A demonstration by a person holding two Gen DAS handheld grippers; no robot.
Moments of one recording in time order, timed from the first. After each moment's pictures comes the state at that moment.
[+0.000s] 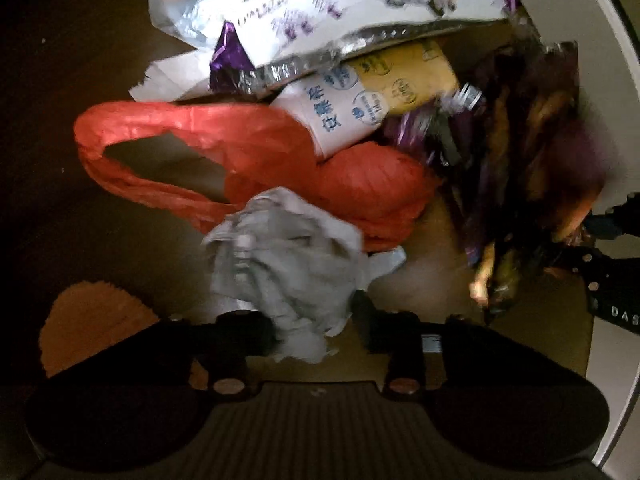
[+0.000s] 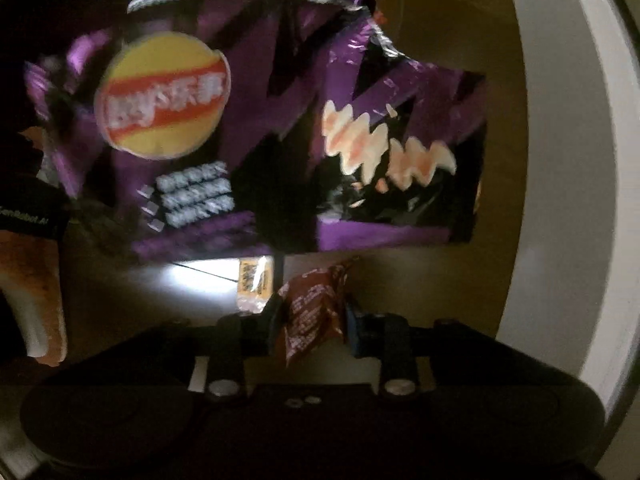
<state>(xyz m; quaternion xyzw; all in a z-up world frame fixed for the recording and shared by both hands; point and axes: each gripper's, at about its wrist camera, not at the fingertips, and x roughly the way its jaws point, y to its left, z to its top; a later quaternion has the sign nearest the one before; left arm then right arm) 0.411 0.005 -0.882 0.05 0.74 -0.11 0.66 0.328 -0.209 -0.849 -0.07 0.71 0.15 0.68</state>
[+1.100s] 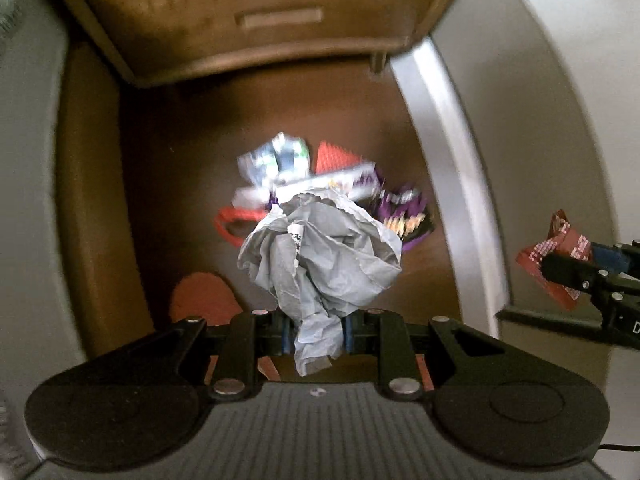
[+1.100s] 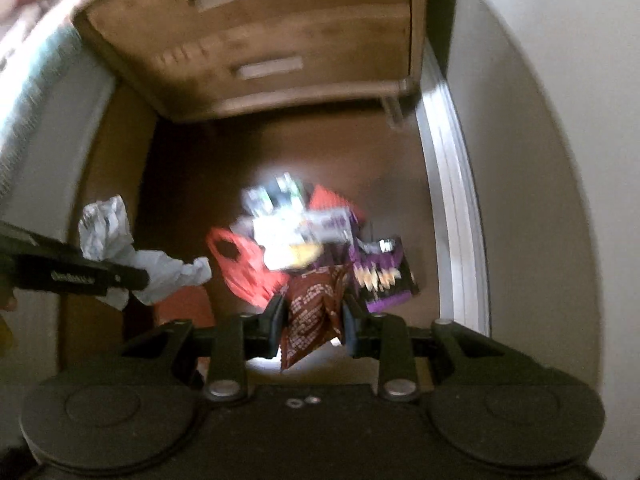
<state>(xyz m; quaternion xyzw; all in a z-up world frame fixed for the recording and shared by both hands) 0.410 0.014 -0.537 0.00 0.67 -0.08 0.73 0.344 -0.218 -0.513 0.05 0.61 0.11 0.78</state>
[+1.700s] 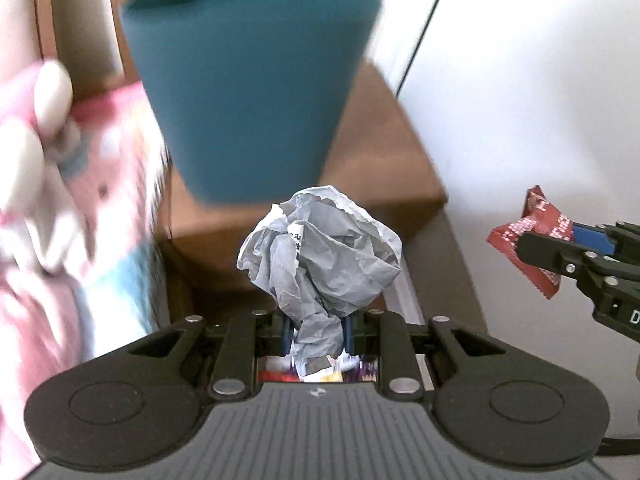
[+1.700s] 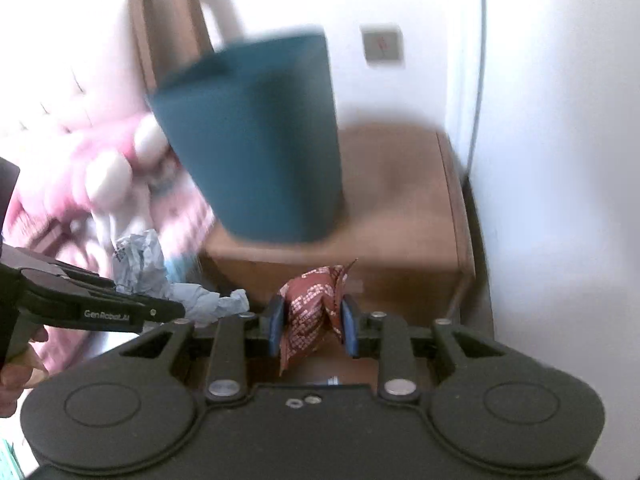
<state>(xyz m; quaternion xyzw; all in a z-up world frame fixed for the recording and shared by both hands) 0.512 0.061 -0.224 -0.02 0.53 -0.09 0.85 0.471 -0.170 -0.207 0.02 0.43 0.18 0.88</state>
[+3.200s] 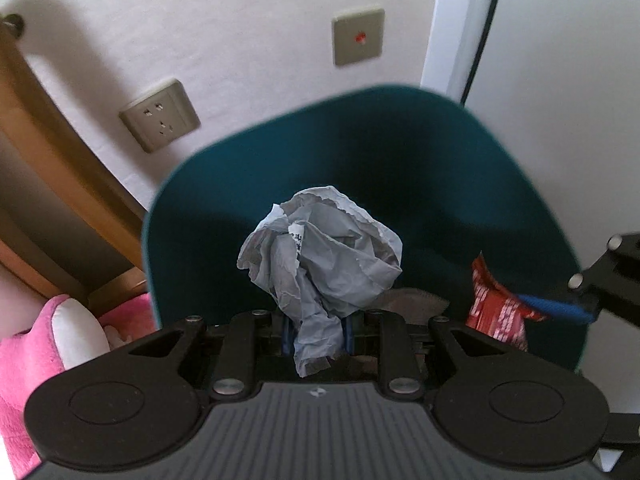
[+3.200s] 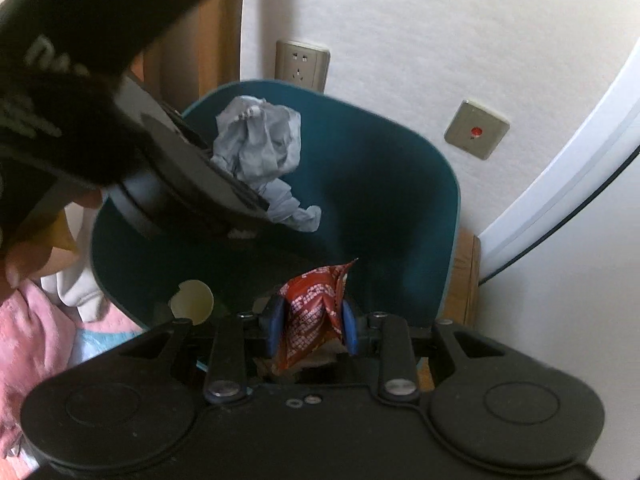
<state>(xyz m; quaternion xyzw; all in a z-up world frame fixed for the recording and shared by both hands) 0.768 0.081 -0.205 0.14 0.54 -0.12 0.82 0.687 0.015 -0.187 -0.17 0.50 0.17 0.83</state>
